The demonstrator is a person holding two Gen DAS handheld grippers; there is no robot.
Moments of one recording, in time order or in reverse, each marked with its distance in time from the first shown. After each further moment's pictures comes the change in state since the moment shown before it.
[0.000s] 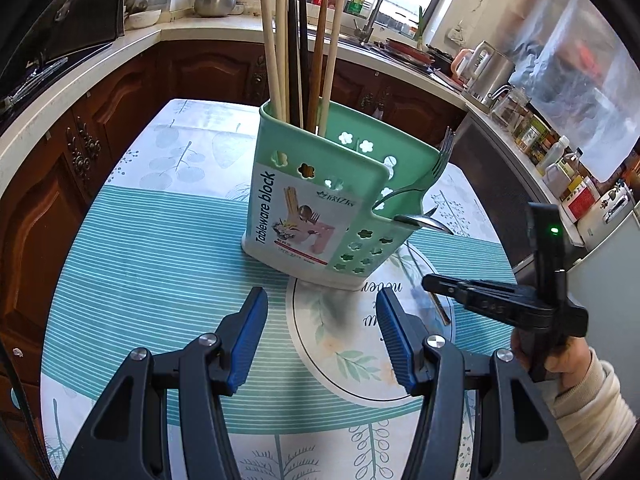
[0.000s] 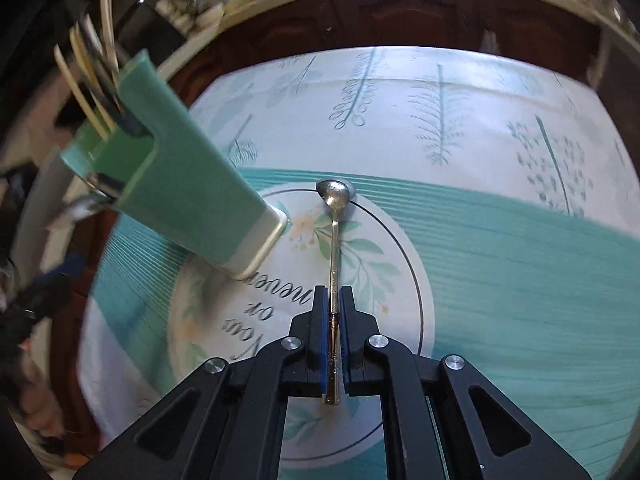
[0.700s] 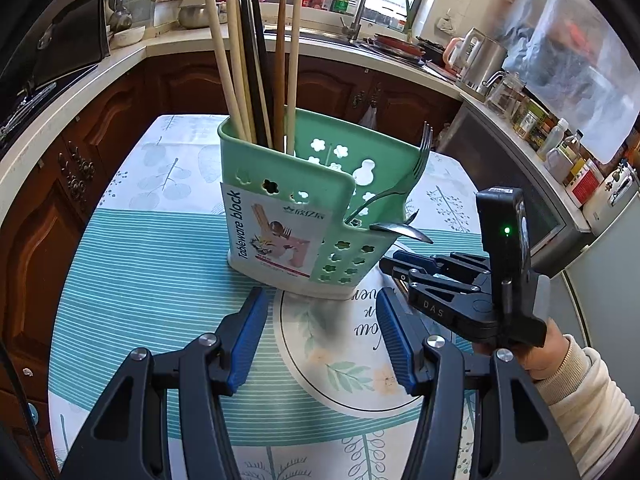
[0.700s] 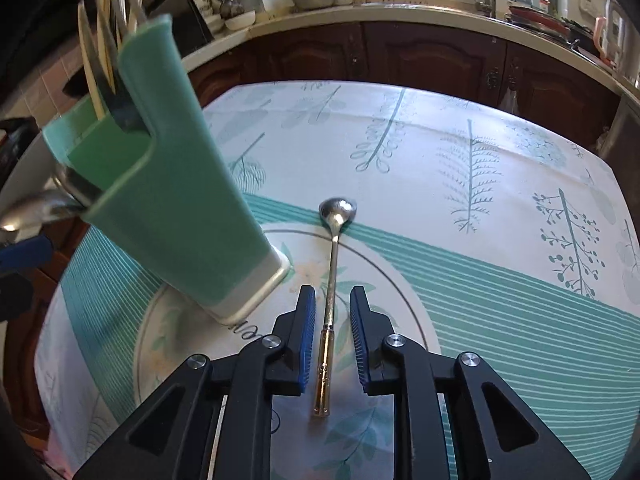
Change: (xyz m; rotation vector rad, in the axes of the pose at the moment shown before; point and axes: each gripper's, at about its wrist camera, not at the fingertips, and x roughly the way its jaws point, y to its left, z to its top) left arm 0.006 -0.022 0.009 0.071 -0.004 0.035; right arm 0.027 0.029 0.010 -0.230 -0.112 -0.115
